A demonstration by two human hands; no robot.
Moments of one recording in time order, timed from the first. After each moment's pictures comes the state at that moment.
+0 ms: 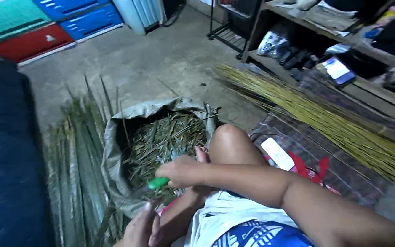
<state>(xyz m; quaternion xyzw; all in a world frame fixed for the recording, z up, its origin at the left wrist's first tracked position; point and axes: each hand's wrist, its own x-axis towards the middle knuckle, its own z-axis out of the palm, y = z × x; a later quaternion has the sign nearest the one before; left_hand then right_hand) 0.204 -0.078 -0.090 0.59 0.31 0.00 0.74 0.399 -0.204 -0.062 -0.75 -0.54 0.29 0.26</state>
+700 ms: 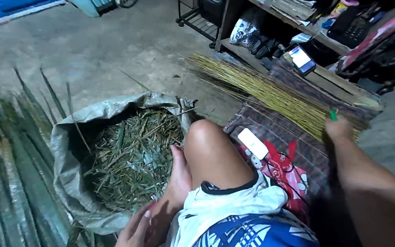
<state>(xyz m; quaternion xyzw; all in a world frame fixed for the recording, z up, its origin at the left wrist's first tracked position) 0.219 -0.095 -0.110 0.74 0.31 -0.18 0.57 0.440 -0.731 -0.124 -0.89 0.44 -0.01 0.15</state>
